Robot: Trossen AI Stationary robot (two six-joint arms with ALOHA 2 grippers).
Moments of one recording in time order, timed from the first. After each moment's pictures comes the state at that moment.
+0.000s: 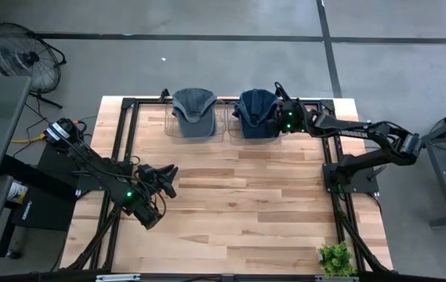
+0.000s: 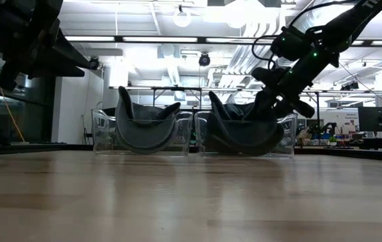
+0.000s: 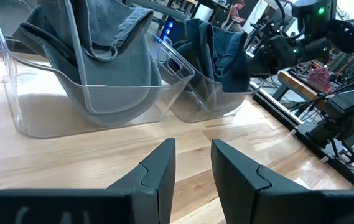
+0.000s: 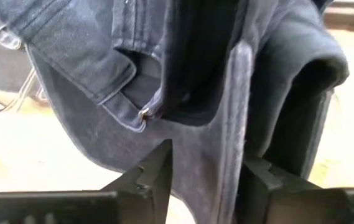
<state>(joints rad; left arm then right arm) -0.74 1.35 0.66 -0.71 -1.37 -1.94 -0.62 1.30 0.63 -0.06 -0.02 0.64</state>
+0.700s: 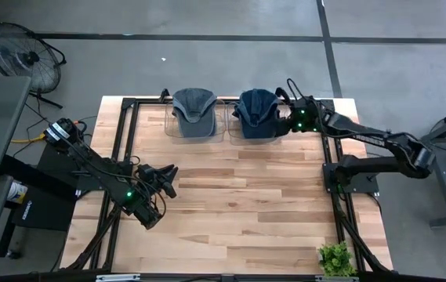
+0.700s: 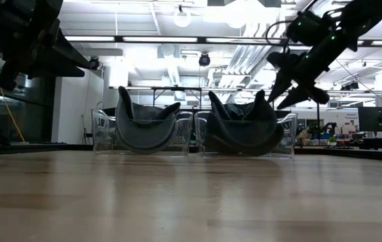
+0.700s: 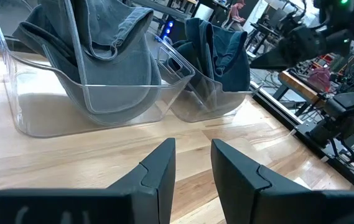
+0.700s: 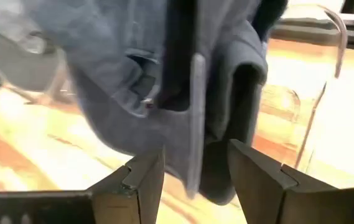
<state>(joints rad) -0.74 1.35 0.66 -0.71 -1.36 -1.94 -0.66 1.09 0.63 -0.26 -0.05 0.60</state>
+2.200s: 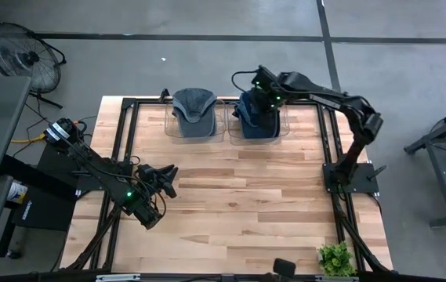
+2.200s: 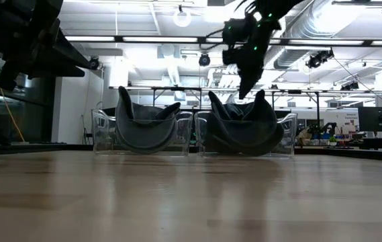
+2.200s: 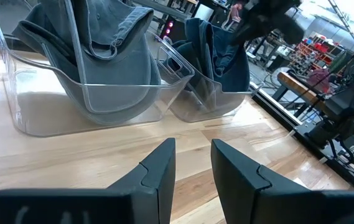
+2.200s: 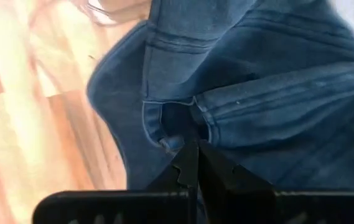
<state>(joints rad) -0.74 1.35 0.66 -0.71 -1.36 -1.94 -0.60 1.74 1.55 -1.00 -0.03 -0.31</state>
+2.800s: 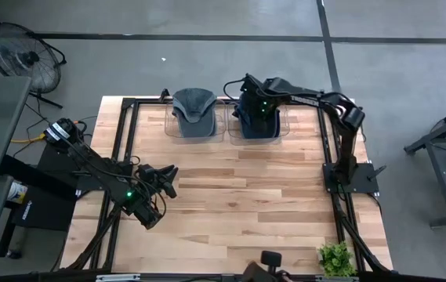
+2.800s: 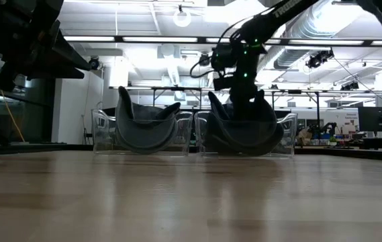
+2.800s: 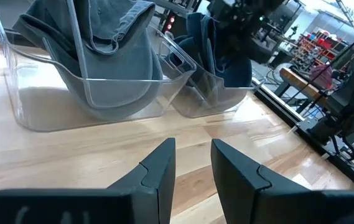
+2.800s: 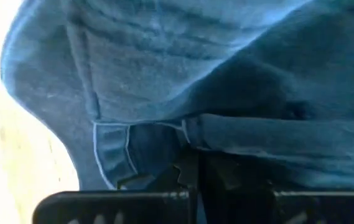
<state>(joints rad) -0.74 1.35 0.66 -0.71 -1.34 -1.94 -0.60 1.93 1.56 -0.91 0.03 -0.43</state>
